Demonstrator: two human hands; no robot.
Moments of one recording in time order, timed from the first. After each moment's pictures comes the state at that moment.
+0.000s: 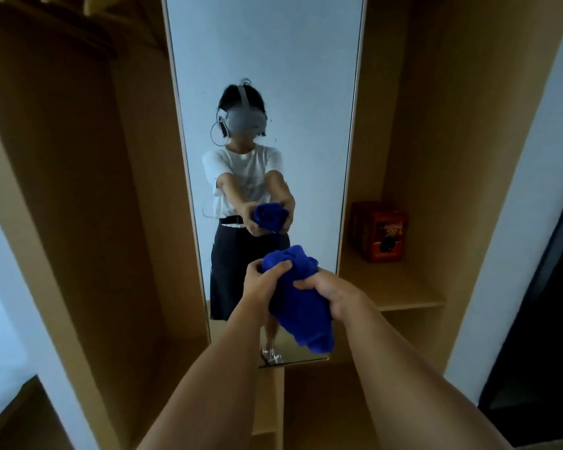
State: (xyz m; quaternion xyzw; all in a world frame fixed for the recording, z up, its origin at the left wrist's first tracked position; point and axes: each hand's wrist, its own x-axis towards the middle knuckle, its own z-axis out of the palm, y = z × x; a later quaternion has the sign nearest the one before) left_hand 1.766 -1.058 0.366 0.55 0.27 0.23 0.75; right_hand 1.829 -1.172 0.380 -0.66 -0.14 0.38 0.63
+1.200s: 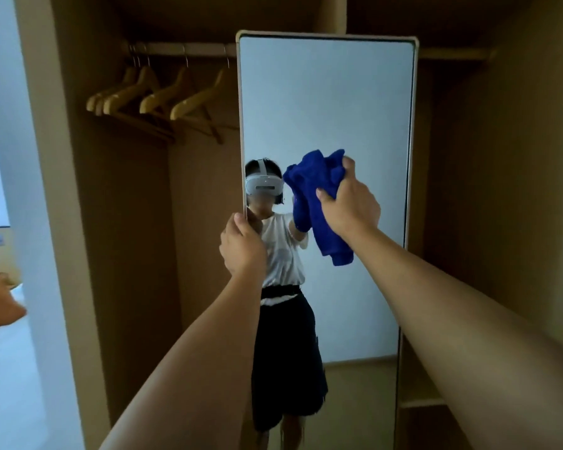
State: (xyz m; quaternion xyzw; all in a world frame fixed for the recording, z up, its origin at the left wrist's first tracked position) left_hand 1.764 -0.916 0.524 0.61 0.29 0.55 0.49; right_hand 1.828 -1.058 0.588 -0.80 -0.30 -0.33 0.41
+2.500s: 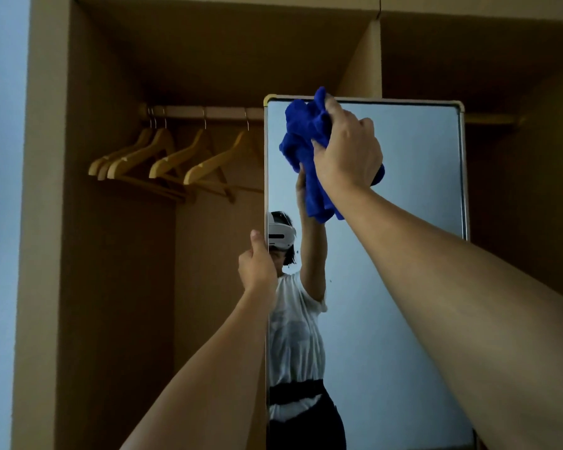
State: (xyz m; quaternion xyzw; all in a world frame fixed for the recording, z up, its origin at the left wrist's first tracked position) left_hand 1.833 -0.833 0.617 0.54 0.17 0.51 0.65; right_hand 1.850 -0.960 0.754 -0.64 -0.30 -0.59 0.40
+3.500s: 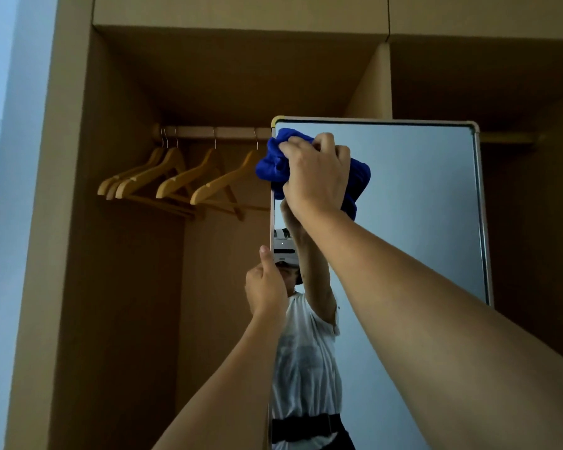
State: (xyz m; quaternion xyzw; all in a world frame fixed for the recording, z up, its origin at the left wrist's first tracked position) left_hand 1.850 -0.829 0.618 0.55 0.15 0.59 0.58; right_hand 1.834 -0.921 0.754 -0.64 -0.34 -0.63 0.29
